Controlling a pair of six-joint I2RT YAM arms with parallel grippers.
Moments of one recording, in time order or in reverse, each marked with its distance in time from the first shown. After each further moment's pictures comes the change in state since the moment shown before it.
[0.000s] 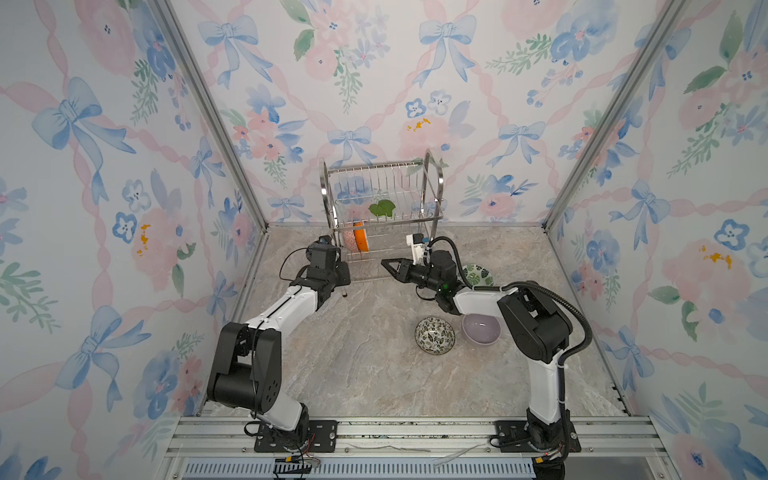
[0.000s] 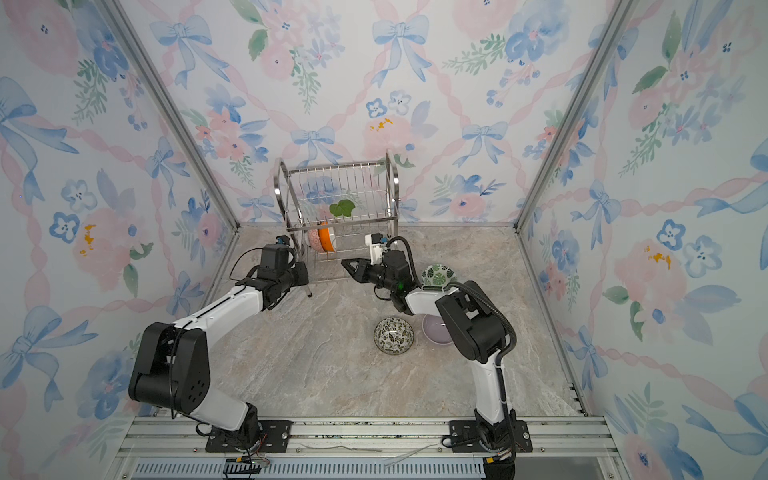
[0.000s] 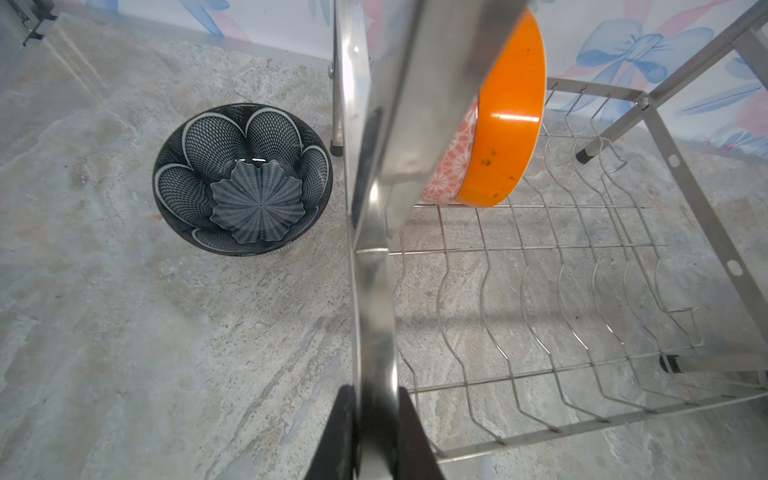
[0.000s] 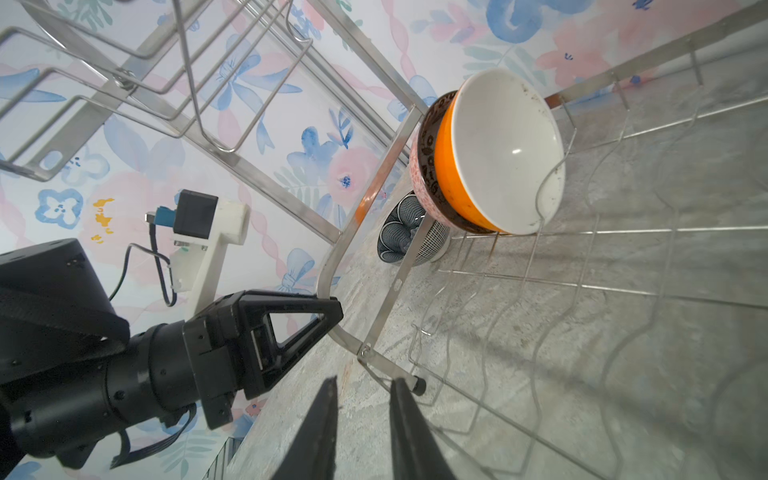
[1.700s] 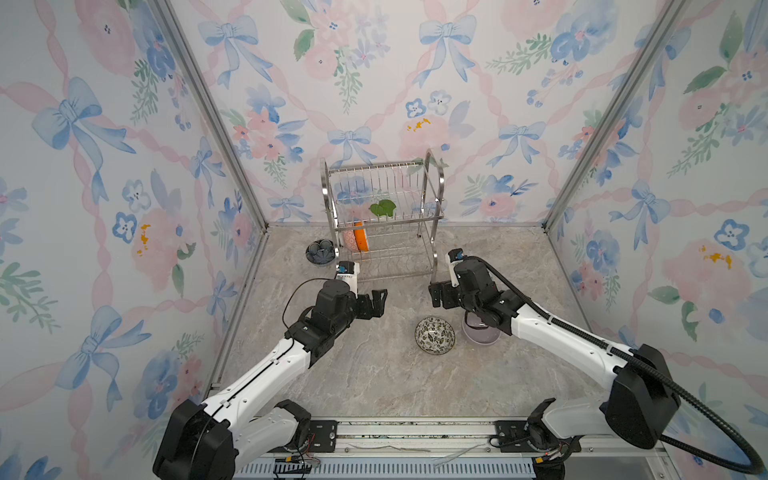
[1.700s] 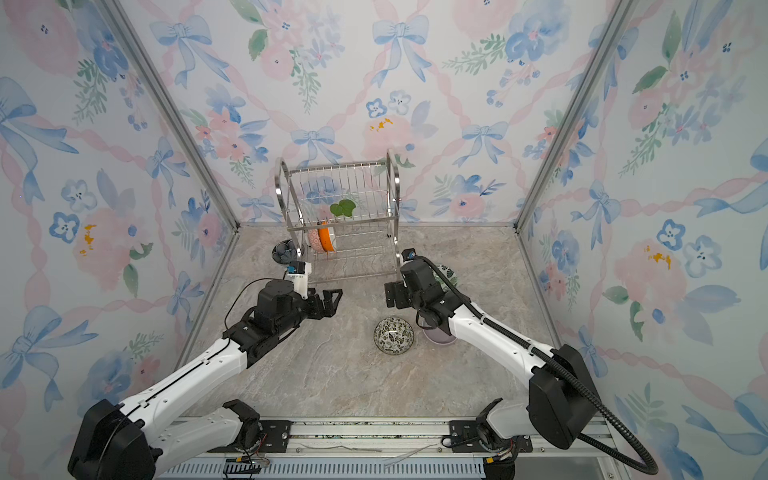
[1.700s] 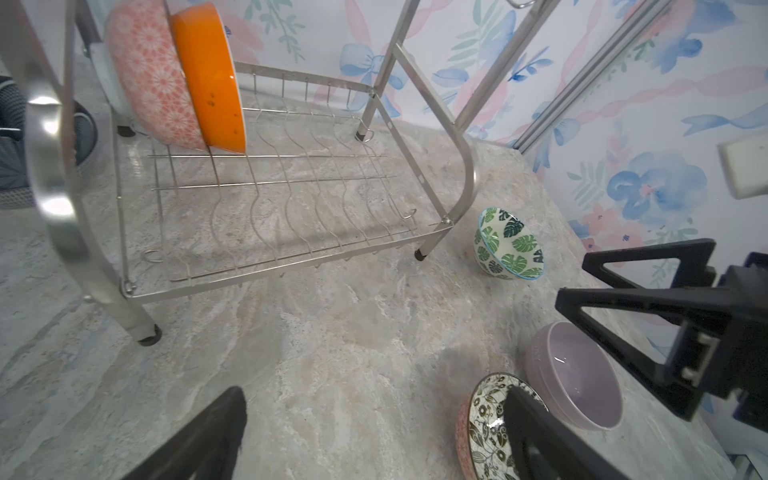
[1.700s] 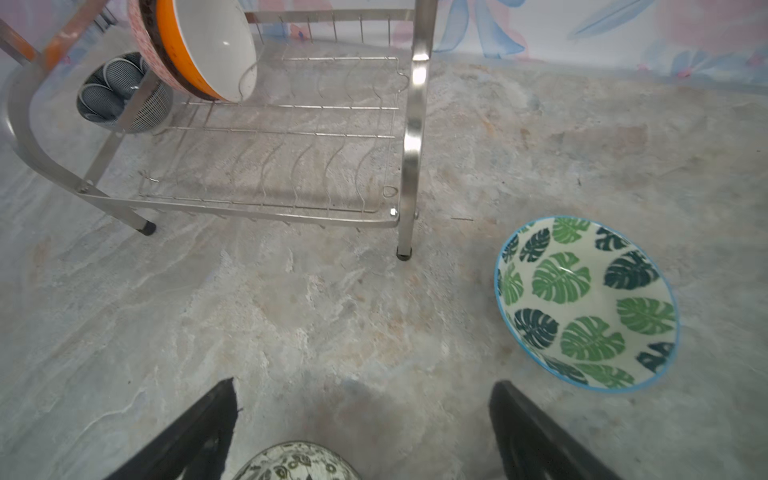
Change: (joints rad) left arm -0.332 -0.475 -0.333 0.119 0.090 -0.140; right arm 0.068 -0.663 -0.167 -1.128 0.694 -0.478
